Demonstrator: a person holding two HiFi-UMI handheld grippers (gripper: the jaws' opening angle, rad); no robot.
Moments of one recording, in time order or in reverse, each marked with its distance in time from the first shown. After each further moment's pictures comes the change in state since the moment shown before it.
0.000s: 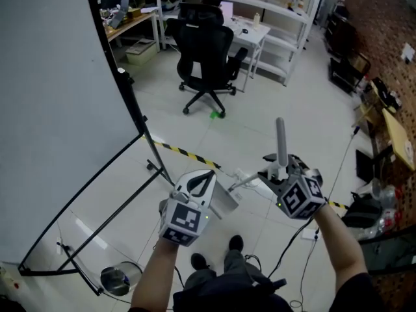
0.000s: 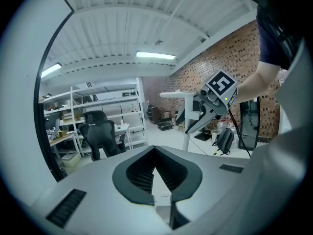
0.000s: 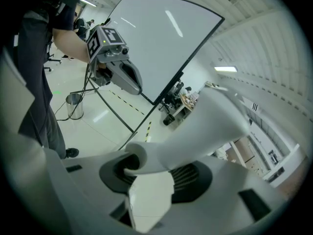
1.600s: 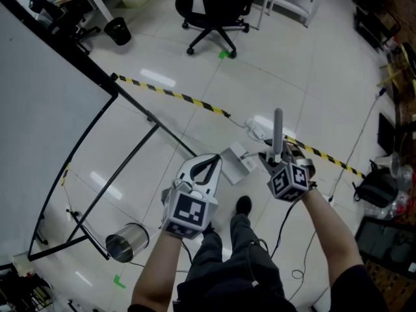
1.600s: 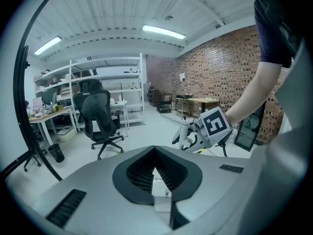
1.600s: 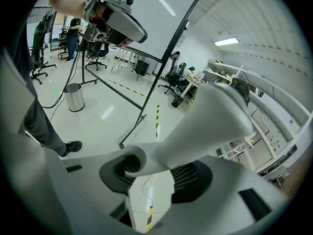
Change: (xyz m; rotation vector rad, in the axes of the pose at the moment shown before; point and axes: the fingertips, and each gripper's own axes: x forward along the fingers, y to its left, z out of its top) left arm 0.103 -0.019 -0.118 -0.116 0.216 -0.016; right arm 0.172 0.089 -0.189 0.129 0.119 0.110
